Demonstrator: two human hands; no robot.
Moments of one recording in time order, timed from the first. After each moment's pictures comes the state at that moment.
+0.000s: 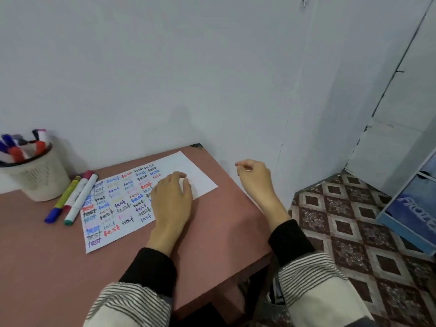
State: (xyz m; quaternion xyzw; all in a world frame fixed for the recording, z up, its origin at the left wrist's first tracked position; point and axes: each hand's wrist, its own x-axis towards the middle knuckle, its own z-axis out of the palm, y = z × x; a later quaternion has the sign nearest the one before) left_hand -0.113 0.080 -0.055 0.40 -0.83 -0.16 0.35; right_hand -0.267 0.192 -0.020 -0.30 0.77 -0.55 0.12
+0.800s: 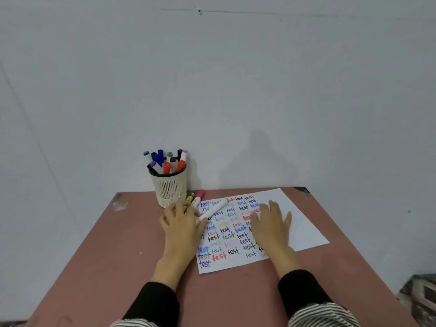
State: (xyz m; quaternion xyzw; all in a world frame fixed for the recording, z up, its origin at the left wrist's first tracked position) left_hand 0.046 -0.041 -0.067 0.54 -0.79 -0.01 0.29; right_hand -0.151 0.015 -0.063 -0.49 0.84 -0.24 0.02
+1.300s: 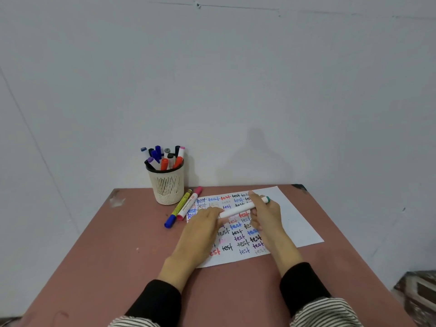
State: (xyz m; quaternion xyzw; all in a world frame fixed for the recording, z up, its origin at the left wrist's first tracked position) left_hand 0.026 -0.020 -0.056 0.37 -0.88 -0.11 0.27; right_hand -0.142 0.020 -0.035 -0.25 0.55 -0.68 0.41
